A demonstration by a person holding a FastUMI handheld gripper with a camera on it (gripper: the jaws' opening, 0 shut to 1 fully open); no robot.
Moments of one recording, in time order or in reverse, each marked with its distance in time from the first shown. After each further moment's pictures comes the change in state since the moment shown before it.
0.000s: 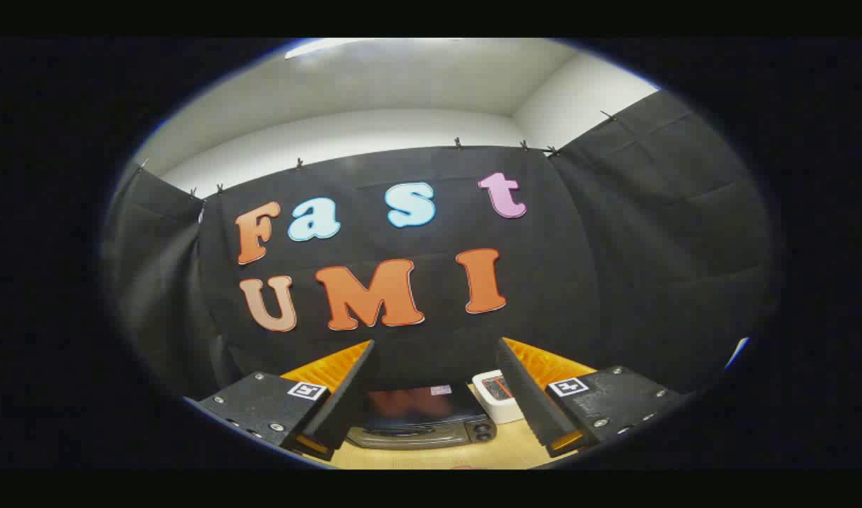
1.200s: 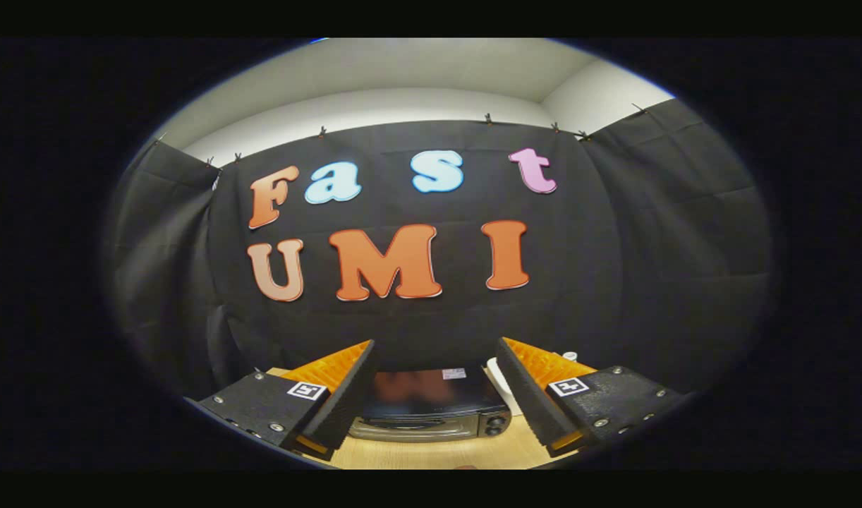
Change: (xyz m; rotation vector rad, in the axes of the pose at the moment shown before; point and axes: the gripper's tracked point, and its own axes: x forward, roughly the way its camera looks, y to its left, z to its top) arm 0.044 0.042 -0.099 -0.093 0.149 0.074
